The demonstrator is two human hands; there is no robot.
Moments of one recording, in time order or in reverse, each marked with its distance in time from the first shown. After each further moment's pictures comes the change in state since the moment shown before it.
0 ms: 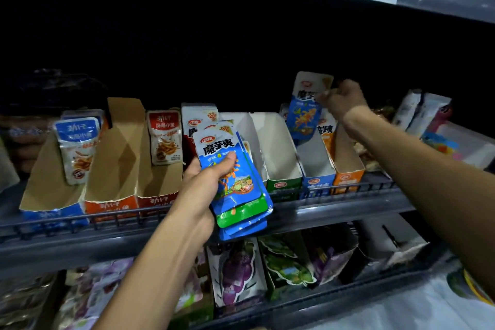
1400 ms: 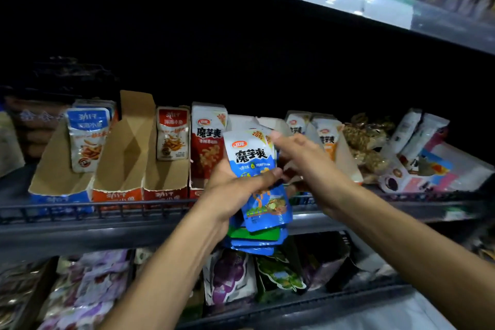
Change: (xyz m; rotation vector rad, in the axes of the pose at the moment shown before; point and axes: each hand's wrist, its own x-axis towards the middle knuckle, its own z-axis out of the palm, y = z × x) left_hand -0.016 -0.004 0.016 0.167 -0.269 0.108; right_hand -0.159 -0.063 0.019 0.206 -0.504 0.226
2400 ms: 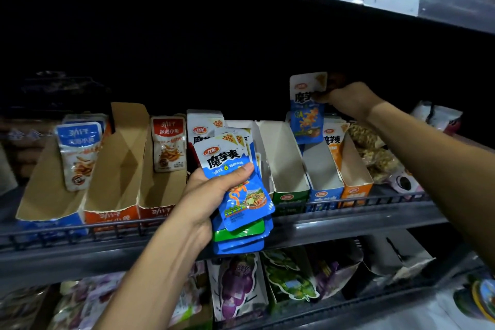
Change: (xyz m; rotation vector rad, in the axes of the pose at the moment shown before) left_hand 0.011 0.014 -0.021 -0.098 0.175 -0.172; right_hand 0.144 -0.012 -0.106 -0.406 0.374 -0.235
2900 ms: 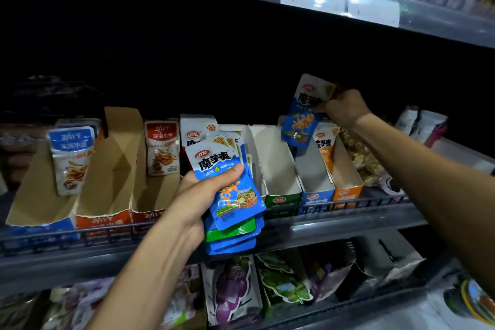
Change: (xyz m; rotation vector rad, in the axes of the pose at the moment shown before) left_hand 0.000 0.003 0.000 -0.005 0.007 -0.006; right_hand -0.010 0.006 -0.006 0.007 0.065 0.060
